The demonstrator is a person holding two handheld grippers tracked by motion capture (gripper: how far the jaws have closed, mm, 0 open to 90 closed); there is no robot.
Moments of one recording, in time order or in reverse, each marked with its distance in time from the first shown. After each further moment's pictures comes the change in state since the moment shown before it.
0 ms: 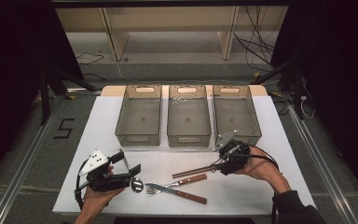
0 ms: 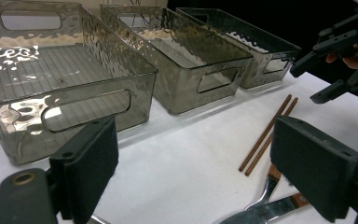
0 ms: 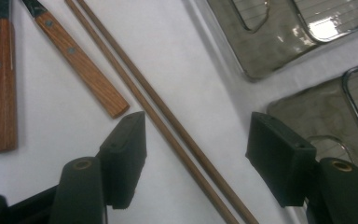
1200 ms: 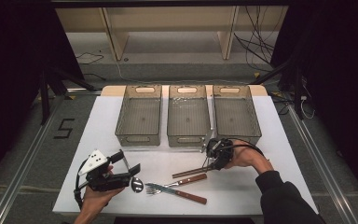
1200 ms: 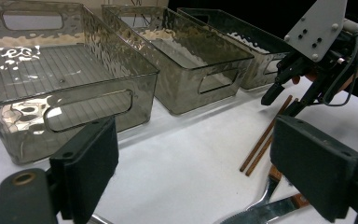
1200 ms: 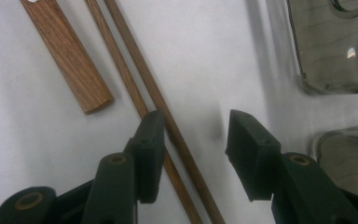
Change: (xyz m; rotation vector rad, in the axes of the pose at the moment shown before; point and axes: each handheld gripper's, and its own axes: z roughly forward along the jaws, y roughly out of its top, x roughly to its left) left arm 0.001 0.001 -0.001 0.000 0.001 -0.004; right arm -0.020 0.022 0.058 0.203 0.160 -0.172
